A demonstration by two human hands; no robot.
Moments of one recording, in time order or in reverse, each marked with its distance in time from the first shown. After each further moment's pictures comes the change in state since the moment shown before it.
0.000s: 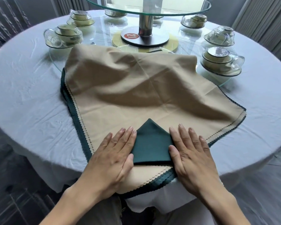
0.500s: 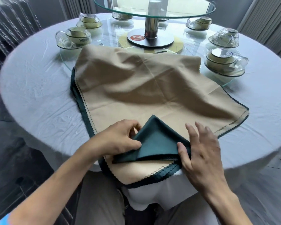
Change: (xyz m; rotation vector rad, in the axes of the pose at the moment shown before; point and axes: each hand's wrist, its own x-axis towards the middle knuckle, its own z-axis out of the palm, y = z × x) left_hand 0.053 0.003 -0.062 -0.637 -0.378 -0.292; right_hand -0.015 0.000 -0.009 0.126 0.216 0.054
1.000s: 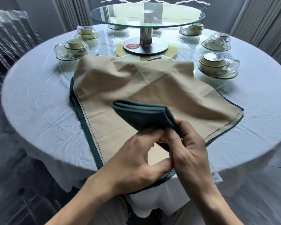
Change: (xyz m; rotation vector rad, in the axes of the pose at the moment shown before) left_hand -0.046 0.060 0.032 -0.067 0.265 0.599; right_hand 0.001 -0.070 -0.044 1.342 0.040 -0.007
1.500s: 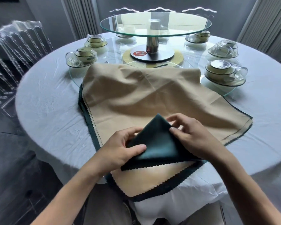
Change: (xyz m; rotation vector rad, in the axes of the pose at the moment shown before) left_hand -0.006 -0.066 -0.029 -0.309 -0.002 -0.457; right_hand 0.082 0.027 -0.047 -0.800 -0.369 -0.029
